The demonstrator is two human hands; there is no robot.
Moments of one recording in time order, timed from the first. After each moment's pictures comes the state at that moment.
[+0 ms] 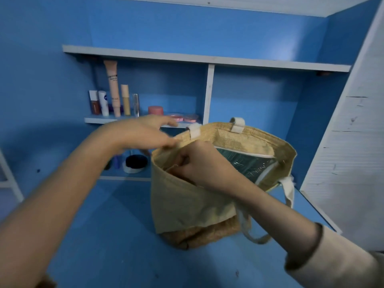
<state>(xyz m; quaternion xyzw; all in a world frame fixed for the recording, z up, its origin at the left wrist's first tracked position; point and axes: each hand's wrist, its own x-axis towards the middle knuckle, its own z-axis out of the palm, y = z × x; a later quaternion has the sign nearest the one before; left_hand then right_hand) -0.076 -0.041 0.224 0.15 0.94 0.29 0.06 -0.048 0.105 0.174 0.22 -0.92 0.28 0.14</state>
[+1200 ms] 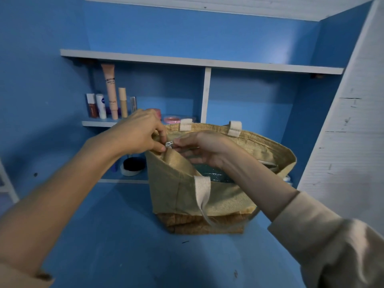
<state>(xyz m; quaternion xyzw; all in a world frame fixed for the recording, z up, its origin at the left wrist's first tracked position) -0.102 -0.054 0.215 0.24 0.96 0.06 -0.15 -0.094 0.118 0.192 0.05 -0.75 0.65 -0.13</state>
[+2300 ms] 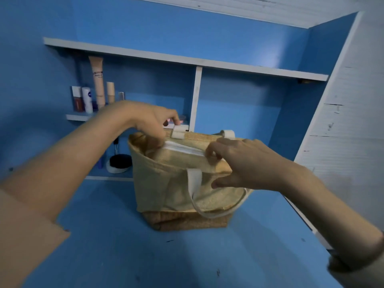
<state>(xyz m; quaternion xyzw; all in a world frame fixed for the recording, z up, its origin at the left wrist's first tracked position) -0.116 -0.011 0.245 0.23 0.97 0.06 0.05 -0.020 0.190 0.207 0.24 -0.96 -0.10 0.12</state>
